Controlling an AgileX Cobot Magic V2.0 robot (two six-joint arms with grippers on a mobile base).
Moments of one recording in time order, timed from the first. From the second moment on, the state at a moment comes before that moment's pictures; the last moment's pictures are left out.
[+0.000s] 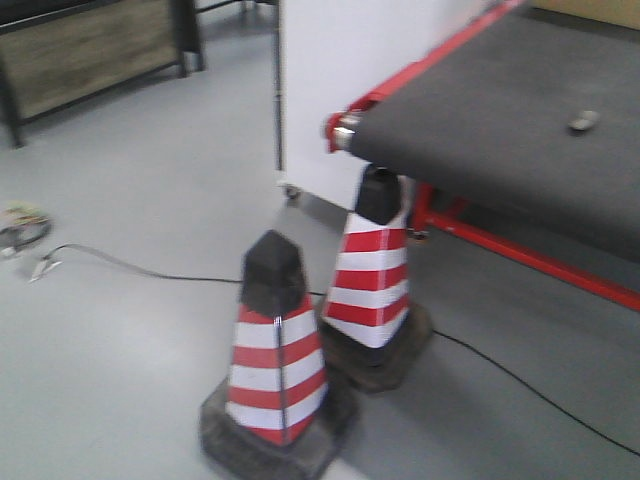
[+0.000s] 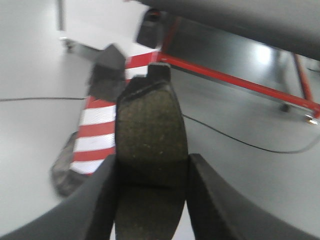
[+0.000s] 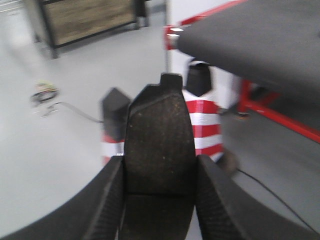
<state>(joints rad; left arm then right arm) -0.55 0.20 -0.39 0.13 0.74 -0.37 0.35 0.23 -0.41 -0.21 0.61 0.28</state>
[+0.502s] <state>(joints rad) -0.55 0.20 -0.39 0.13 0.74 -0.37 0.35 0.23 -0.41 -0.21 0.61 0.28</state>
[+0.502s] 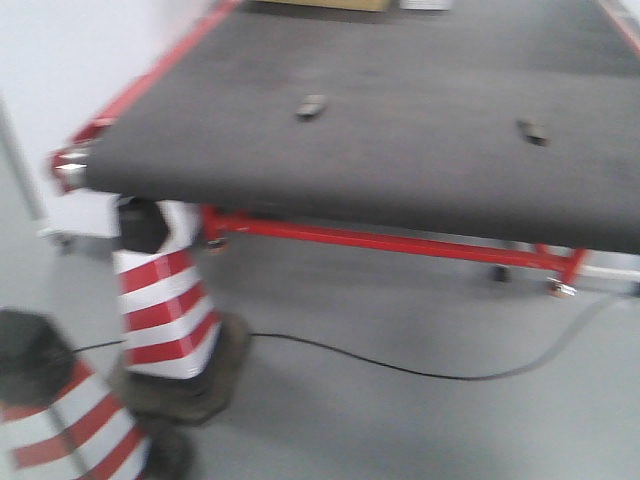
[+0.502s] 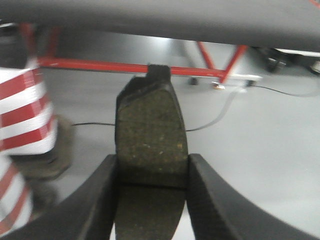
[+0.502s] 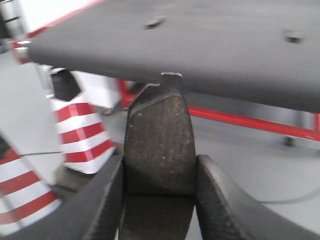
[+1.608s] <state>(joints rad) -0.55 0.20 -0.39 0.13 0.74 -0.37 0.35 0.23 -0.41 -0.21 0.61 0.28</state>
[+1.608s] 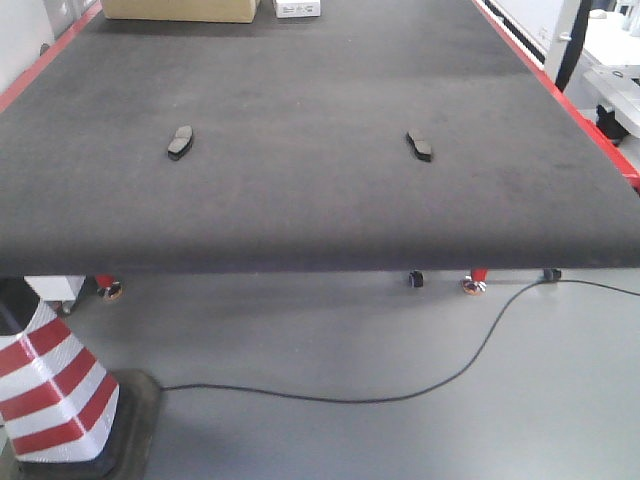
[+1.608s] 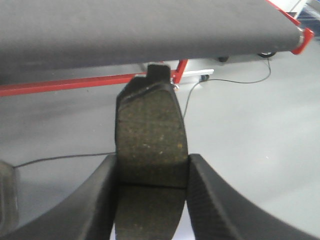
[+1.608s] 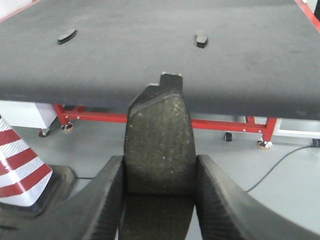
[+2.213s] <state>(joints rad) -0.55 0.20 -0.39 0.13 0.74 -0.37 0.35 0.23 -0.41 -0.21 0.61 0.28</state>
